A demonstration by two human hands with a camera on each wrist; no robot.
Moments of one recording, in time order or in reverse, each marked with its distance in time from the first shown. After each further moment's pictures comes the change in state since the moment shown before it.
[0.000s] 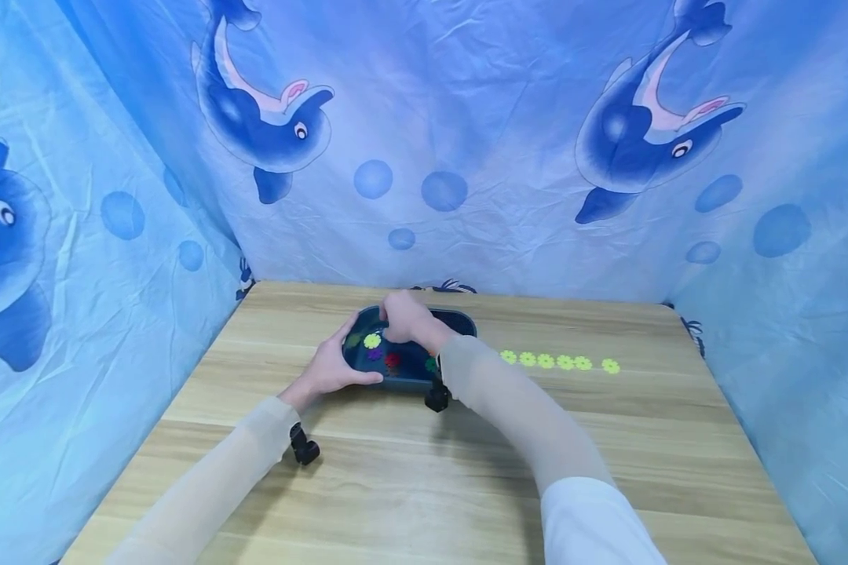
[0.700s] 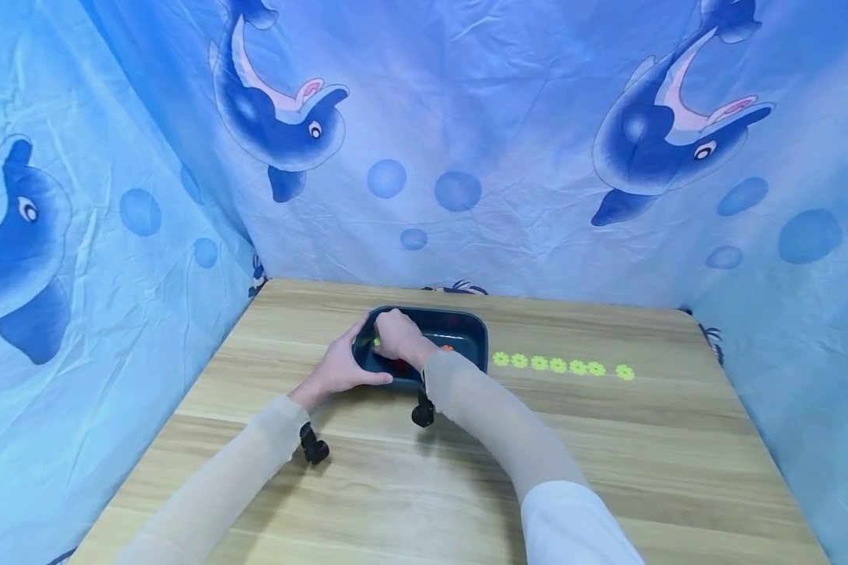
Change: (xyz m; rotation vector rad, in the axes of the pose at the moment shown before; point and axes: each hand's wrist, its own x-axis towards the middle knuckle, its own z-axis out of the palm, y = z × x) left_hand 0.001 -0.006 -0.001 -0.016 0.001 0.048; right_hand 0.024 -0.024 0.049 -0.026 -0.033 0.044
